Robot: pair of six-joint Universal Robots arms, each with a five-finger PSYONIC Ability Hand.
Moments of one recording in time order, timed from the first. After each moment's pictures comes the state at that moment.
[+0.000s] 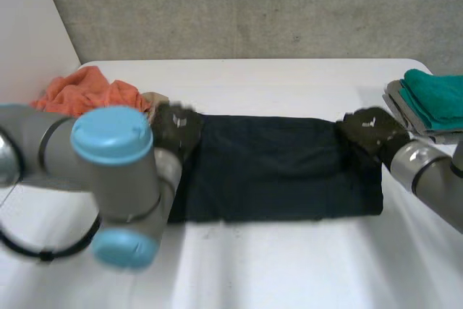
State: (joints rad) left arm 4.07 -2.16 -1.35 3.39 -1.81 3.67; right arm 1.76 -1.18 1.58 -0.07 1.23 2.58; left_hand 1.16 1.20 1.19 1.20 0.98; right_hand 0.99 1.18 1.20 1.19 1.01
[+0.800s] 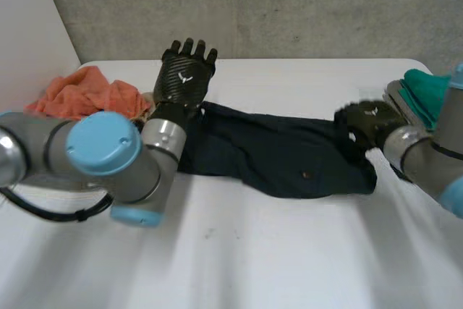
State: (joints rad) left arm 4.12 -2.17 -1.43 3.82 -1.63 3.63; right arm 1.78 -1.04 1.38 0.06 1.33 2.74; left_hand 0.20 0.21 0.21 0.20 0.05; right_hand 0.42 0.49 0.49 0.49 0.31
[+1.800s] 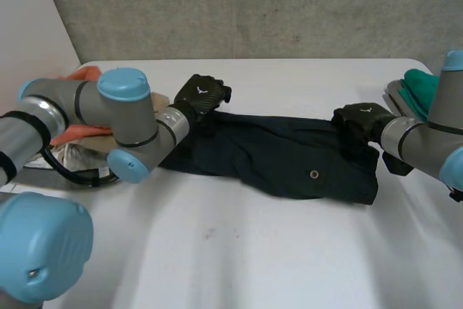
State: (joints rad) left arm 4.24 -2.68 -0.58 3.14 -1.27 3.52; right arm 1.75 -0.82 1.06 0.25 1.24 2.84; left_hand 0.58 0.56 0.56 0.57 0.39; right_hand 0.83 0.98 0.97 0.97 0.76
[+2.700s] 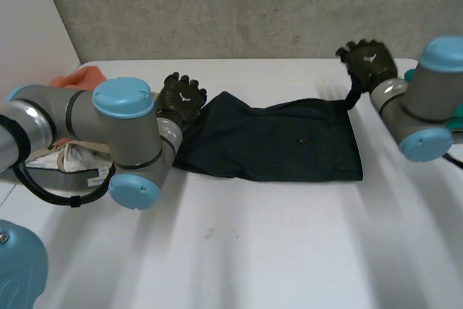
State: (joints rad) left arm 4.17 -2.39 -1.02 3.29 -1.66 3.86; right arm 1.80 -0.67 0.76 -0.06 1.41 2.76; left_hand 0.24 0.22 0.23 0.22 0.06; right_hand 0.20 0.22 0.22 0.24 0.07
